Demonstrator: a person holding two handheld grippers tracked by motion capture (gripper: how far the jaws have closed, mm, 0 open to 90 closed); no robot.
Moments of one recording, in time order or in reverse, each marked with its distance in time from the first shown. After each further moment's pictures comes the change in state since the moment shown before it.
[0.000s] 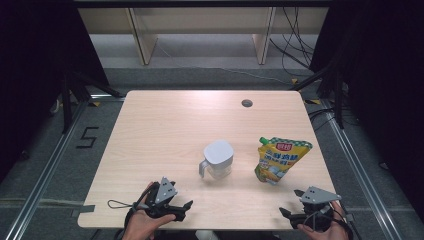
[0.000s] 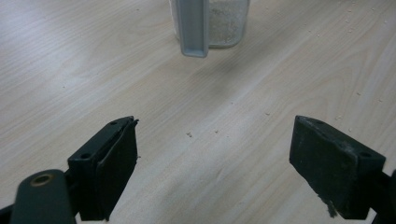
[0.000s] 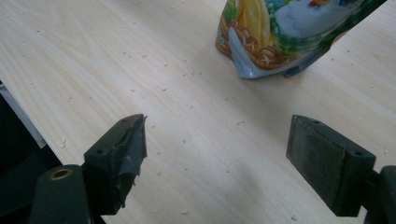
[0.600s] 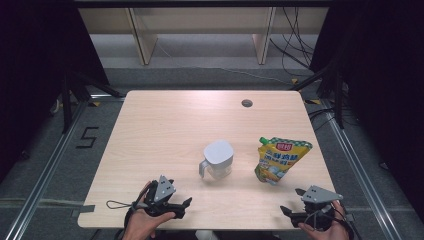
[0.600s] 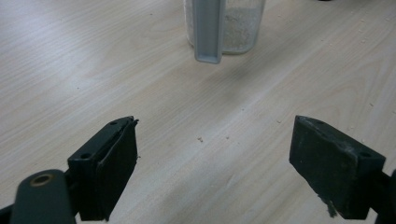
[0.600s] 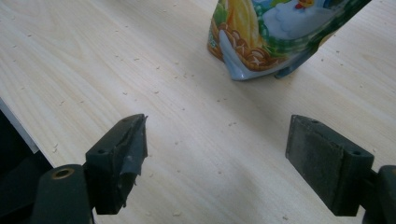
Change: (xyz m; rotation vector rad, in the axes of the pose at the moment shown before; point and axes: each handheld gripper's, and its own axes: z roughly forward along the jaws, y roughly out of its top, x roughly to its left) left arm 0.003 0.001 0.000 -0.010 0.031 -0.050; right arm -0.002 0.000 -0.001 -0.003 -0.010 0.031
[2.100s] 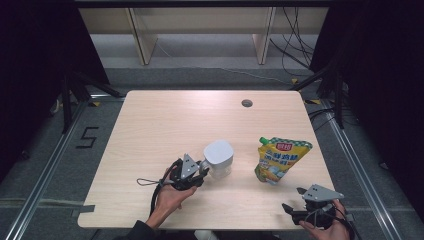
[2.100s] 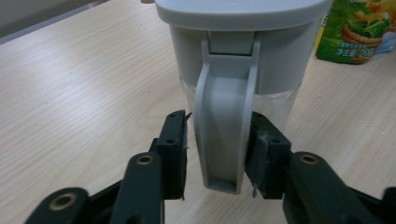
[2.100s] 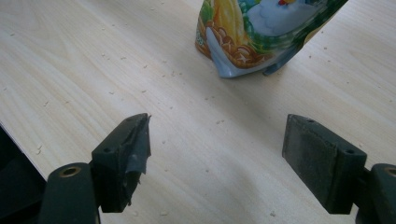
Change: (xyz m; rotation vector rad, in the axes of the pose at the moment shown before) left arm -0.001 0.052 0.070 -0.127 0.014 0.069; right arm -0.002 -0.001 0.000 0.006 -0.025 0.030
